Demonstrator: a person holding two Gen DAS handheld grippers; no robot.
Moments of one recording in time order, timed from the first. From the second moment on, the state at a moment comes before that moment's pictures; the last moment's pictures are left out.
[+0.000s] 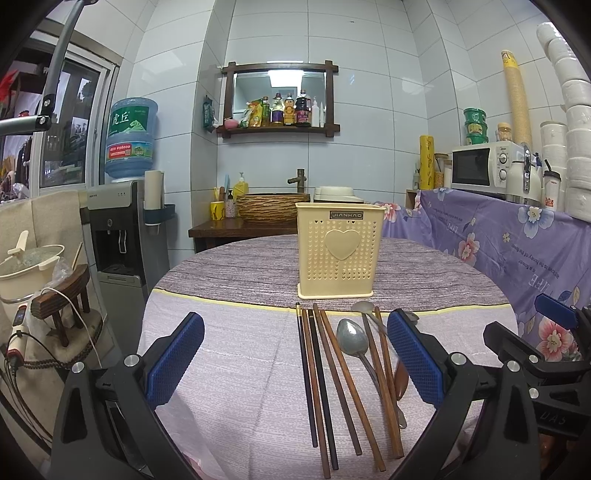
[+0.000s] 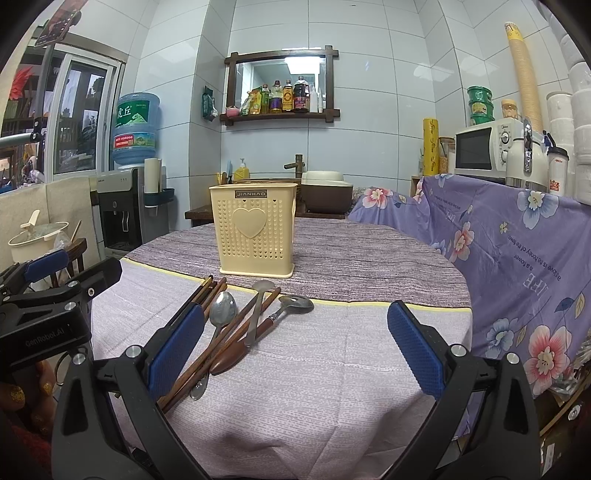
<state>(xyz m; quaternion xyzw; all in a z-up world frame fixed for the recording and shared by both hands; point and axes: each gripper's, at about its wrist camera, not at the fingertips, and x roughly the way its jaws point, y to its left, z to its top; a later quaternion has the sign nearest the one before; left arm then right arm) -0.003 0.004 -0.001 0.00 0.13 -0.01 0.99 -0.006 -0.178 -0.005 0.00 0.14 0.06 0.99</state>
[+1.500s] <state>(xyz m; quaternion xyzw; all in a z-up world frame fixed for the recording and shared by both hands) 0.145 0.022 -0.048 0.05 0.43 -0.04 0.90 0.133 -0.168 -0.029 -0.02 0.33 0.05 0.94</state>
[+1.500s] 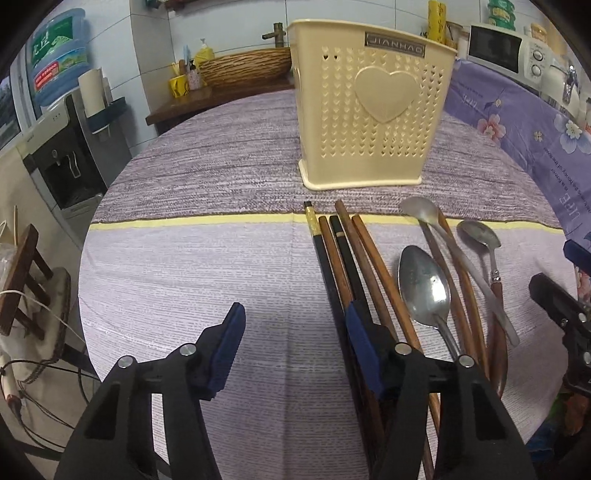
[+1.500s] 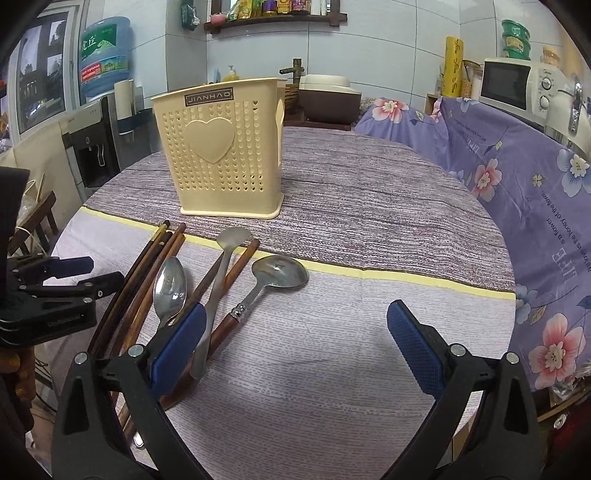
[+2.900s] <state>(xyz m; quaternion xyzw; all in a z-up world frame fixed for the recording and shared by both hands) 0.225 0.038 -0.050 0.04 0.47 -0.05 0.88 0.261 -0.083 -0.041 -0.09 0.47 0.13 0.87</state>
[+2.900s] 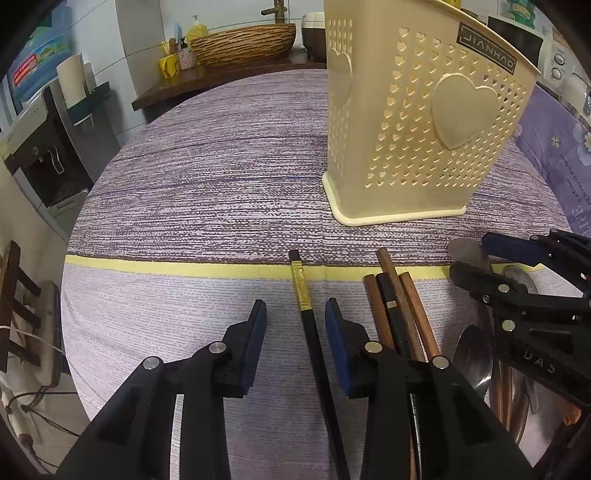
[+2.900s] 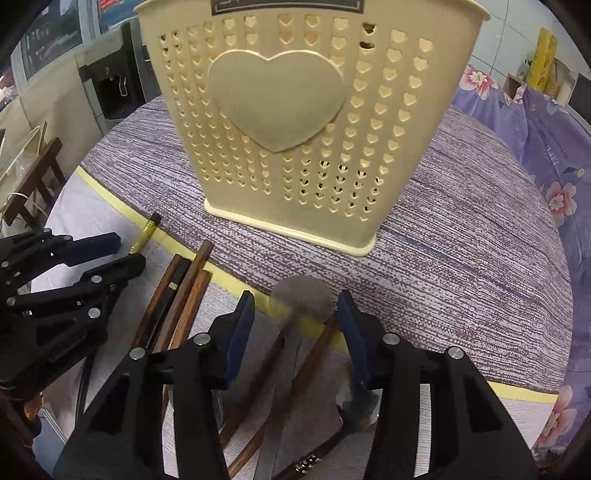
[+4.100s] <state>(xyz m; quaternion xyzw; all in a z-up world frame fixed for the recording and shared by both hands) 0.235 0.023 -0.050 0.06 0.46 -0.04 0.88 0.257 -0.092 -0.034 -0.05 0.46 0.17 0.87</state>
